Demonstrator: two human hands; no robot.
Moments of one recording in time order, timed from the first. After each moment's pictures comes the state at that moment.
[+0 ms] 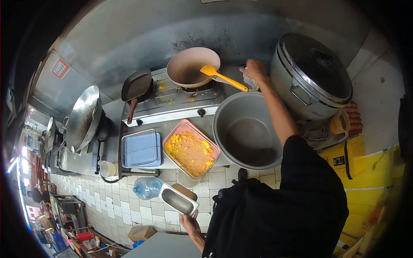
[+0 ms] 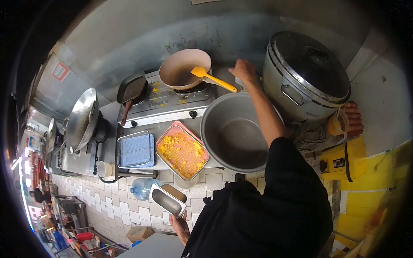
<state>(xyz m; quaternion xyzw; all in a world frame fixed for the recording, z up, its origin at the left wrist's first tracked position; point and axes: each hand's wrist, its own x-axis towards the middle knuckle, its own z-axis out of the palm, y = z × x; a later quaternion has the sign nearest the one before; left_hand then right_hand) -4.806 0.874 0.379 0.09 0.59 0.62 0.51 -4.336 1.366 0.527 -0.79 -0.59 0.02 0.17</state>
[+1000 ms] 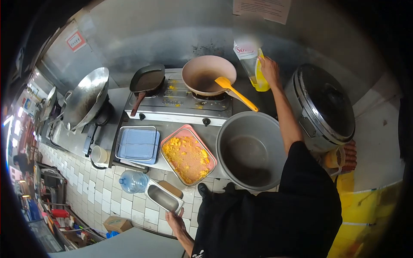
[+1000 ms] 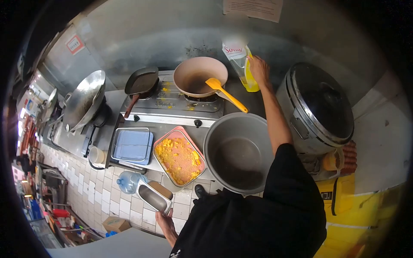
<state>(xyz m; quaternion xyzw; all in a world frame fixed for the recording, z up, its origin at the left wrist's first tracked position) -4.791 0.906 0.363 0.03 0.55 0.70 0.46 -4.322 1.430 0.587 -0.63 -0.66 -0.13 0.39</state>
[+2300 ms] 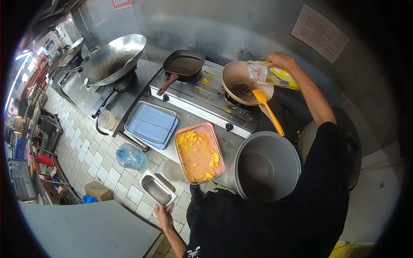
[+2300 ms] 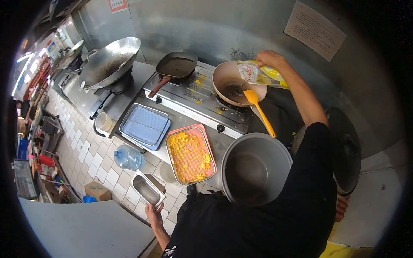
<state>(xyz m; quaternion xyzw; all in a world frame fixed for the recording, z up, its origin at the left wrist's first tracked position) -4.800 0.901 0.353 -0.01 0.57 0.72 0.40 -4.460 1.575 0.680 -0.39 -0.90 -0.10 -0.15</state>
